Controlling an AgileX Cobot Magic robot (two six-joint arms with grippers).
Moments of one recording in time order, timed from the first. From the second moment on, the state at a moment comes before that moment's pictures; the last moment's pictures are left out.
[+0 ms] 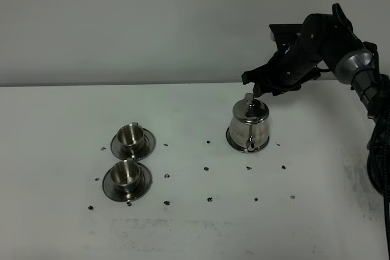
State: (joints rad) left arm 0.09 -0.01 -0.45 0.01 1.06 0.01; right arm 0.25 2.64 -2.58 0.23 1.14 -0.08
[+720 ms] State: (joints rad) left arm 0.09 -0.01 -0.45 0.01 1.06 0.01; right arm 0.31 2.65 -2.58 0.26 1.13 -0.09
